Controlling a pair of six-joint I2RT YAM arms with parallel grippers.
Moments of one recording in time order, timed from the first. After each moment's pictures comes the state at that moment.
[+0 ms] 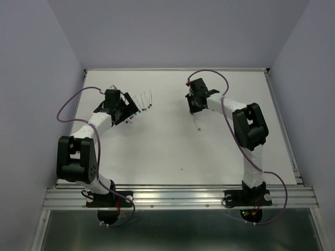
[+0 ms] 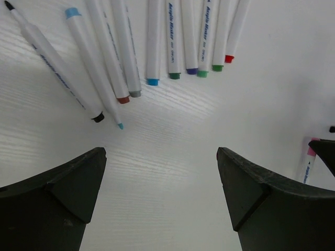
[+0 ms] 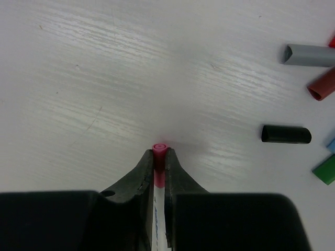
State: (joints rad) left arm -0.12 1.53 0.98 -0.26 0.00 -0.67; right arm 0.45 2.12 1.59 -0.43 0.06 0.13
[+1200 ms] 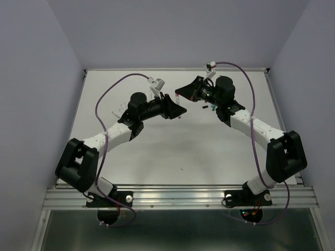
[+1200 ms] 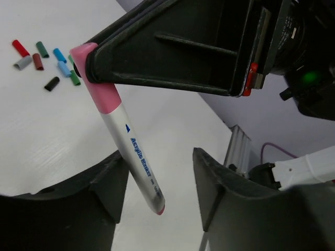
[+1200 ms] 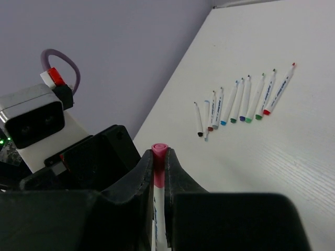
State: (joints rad) left arm -0.54 1.46 0.87 0.54 0.59 -0.65; right arm 0.45 1.55 1.13 0.39 -0.49 0.77
